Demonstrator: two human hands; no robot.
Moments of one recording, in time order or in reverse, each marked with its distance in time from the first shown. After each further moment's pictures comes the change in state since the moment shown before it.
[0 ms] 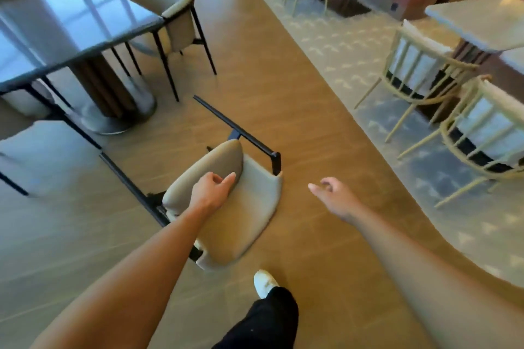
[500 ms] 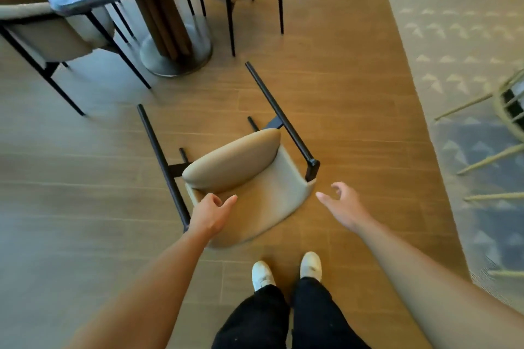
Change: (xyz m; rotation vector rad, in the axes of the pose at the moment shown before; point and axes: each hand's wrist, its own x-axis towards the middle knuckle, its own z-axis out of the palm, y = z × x) left_hand 0.079 -0.050 0.041 -0.029 0.082 -0.457; right_hand 0.206 -0.045 0.019 -0.232 -0.246 -0.006
